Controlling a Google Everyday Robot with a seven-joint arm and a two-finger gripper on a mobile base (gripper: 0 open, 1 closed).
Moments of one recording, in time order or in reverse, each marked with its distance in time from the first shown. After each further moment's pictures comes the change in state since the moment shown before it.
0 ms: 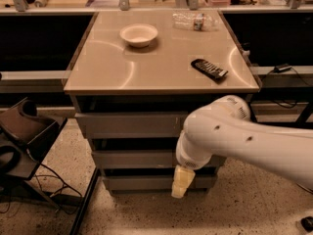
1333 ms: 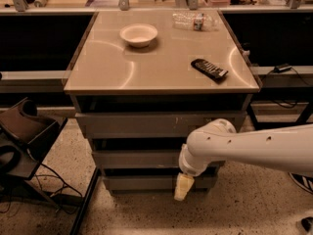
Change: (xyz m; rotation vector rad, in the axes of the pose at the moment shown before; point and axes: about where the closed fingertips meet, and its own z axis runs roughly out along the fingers) arm 0.030 -0.012 0.127 -0.057 -0.017 0.009
